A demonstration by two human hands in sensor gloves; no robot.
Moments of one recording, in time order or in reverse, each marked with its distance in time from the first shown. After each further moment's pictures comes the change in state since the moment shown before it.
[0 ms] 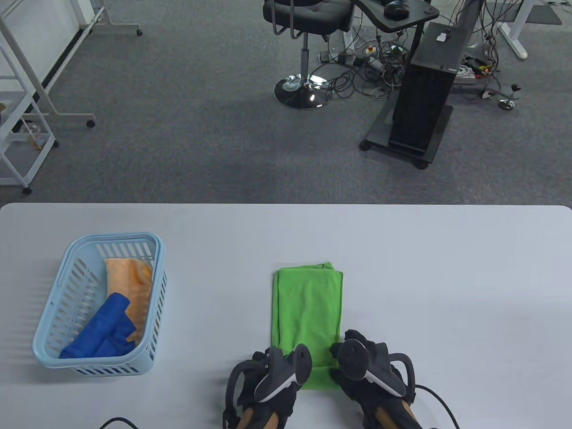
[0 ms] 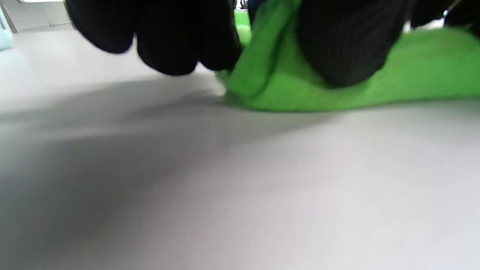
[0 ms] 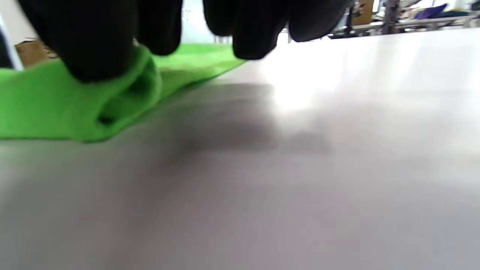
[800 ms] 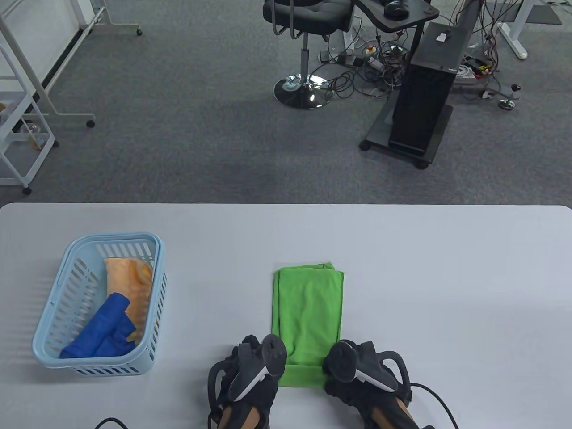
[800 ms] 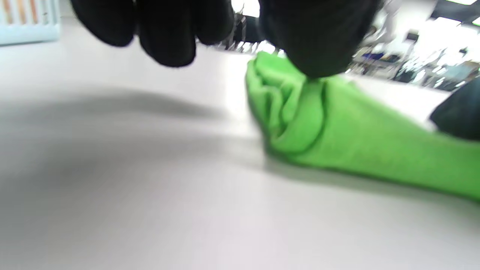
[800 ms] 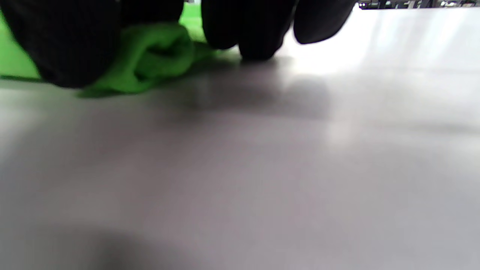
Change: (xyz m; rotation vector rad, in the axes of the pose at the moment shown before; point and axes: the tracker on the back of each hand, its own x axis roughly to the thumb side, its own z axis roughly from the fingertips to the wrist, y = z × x) left_hand -0.043 0.020 0.010 0.135 0.003 0.255; right_hand 0.010 0.009 -0.003 0.131 -0.035 0.059
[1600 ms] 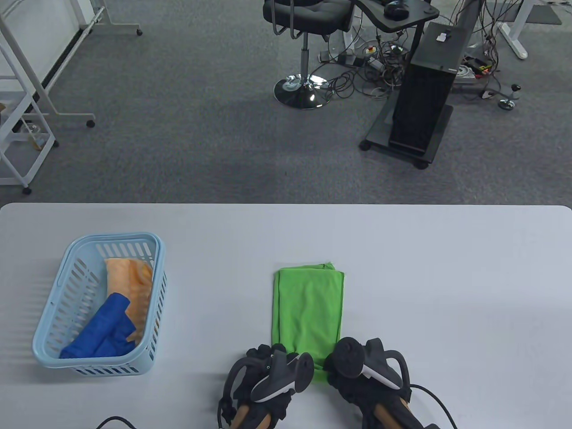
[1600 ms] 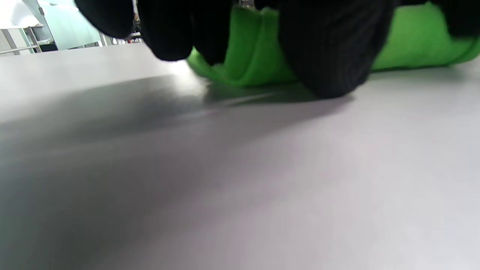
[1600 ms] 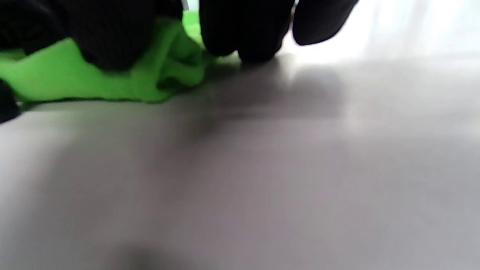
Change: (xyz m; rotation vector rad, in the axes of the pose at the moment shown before) left_hand 0.037 -0.036 -0.010 -0.072 -0.195 -0.305; right_hand -0.008 0.000 -0.002 0.006 -0.013 -0.120
